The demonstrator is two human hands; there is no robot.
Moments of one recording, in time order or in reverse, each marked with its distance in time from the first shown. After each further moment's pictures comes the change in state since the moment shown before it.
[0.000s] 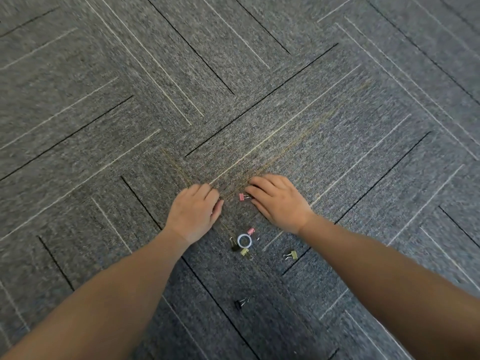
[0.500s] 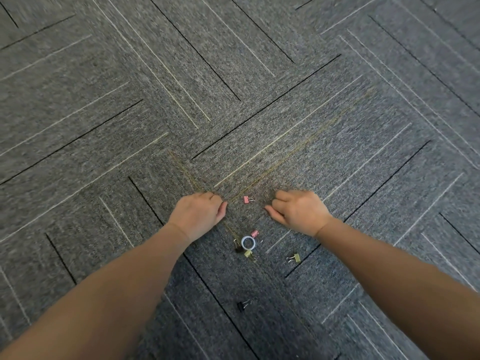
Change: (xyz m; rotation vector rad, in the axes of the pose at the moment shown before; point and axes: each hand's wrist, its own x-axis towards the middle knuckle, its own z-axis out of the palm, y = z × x) left_hand 0.002 -0.006 -0.010 -0.007 -0.037 0.068; right_hand -0.015 0.019 -0.008 -0.019 0.049 -0.054
